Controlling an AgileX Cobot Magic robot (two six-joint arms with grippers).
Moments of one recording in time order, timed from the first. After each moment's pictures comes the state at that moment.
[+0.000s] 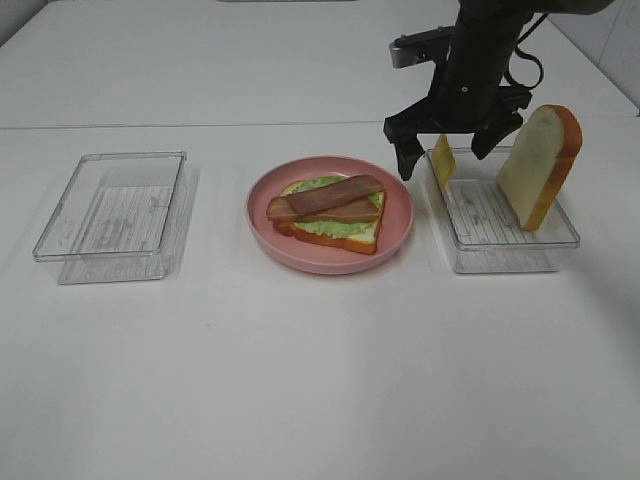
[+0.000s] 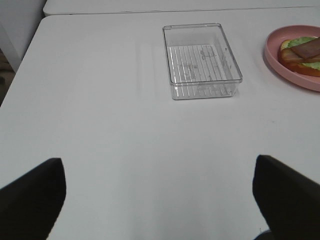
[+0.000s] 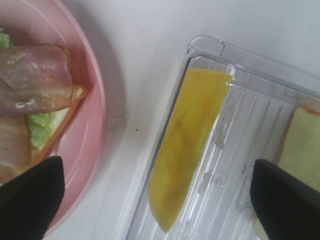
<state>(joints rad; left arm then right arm) 0.00 0.00 -0.52 -0.02 1.08 -0.01 0.30 2.24 -1.84 -0.12 0.96 0.08</state>
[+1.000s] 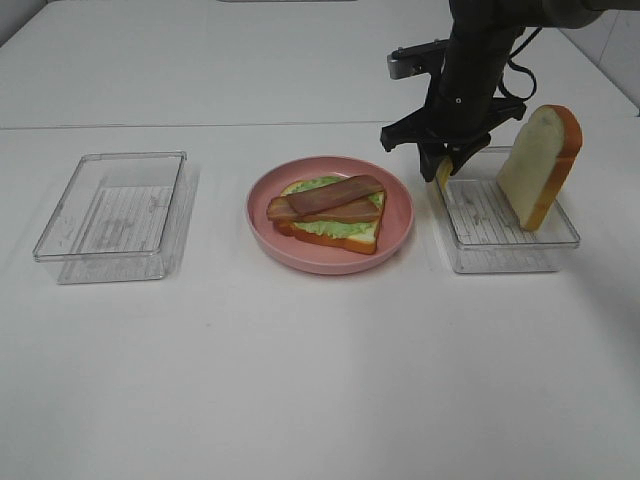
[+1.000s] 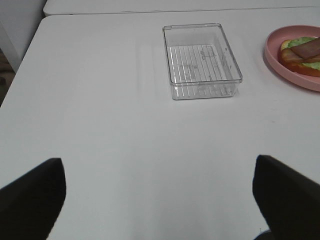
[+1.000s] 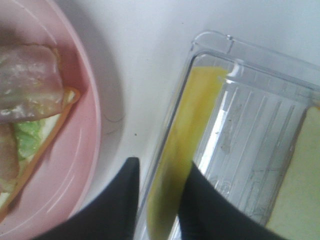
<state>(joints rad) 0.00 0.00 -0.52 -0.02 1.08 -0.01 0.30 2.28 -1.85 -0.13 0.95 0.11</state>
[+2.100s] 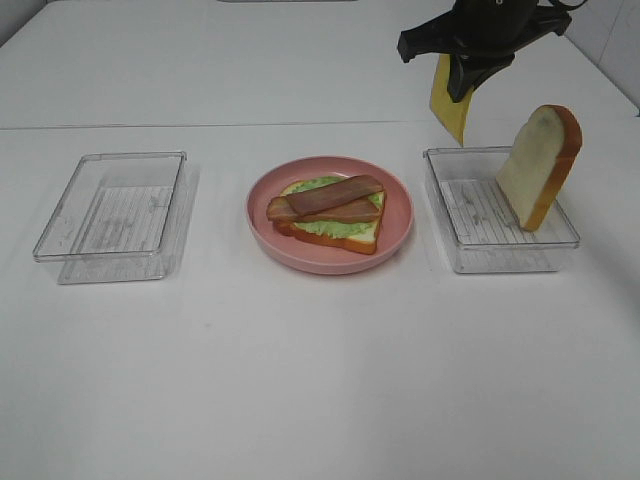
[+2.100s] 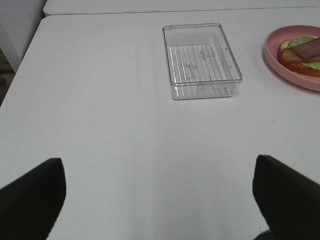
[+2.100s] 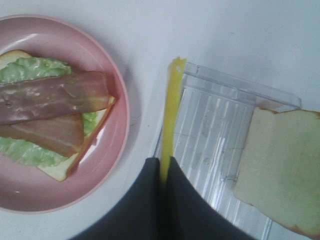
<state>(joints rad) 0.00 0.00 -0.52 -0.02 1.08 -0.01 0.31 2.05 -1.85 -0.08 1.04 0.10</state>
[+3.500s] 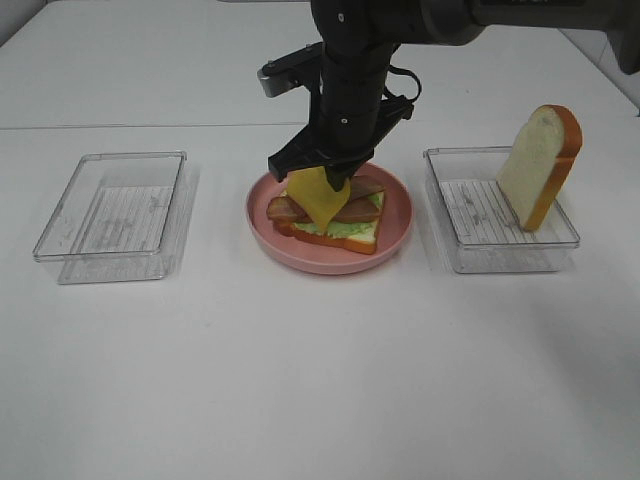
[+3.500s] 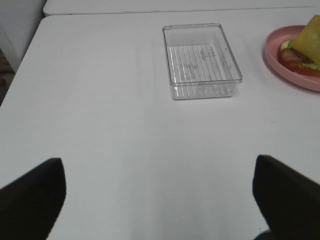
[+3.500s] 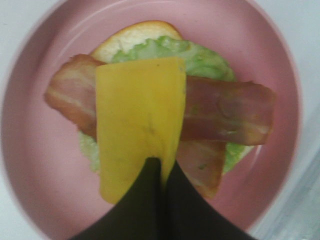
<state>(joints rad) 0.00 0.00 -0.52 -0.02 1.08 -0.01 0.60 2.26 -1.85 -0.21 0.91 0.17</state>
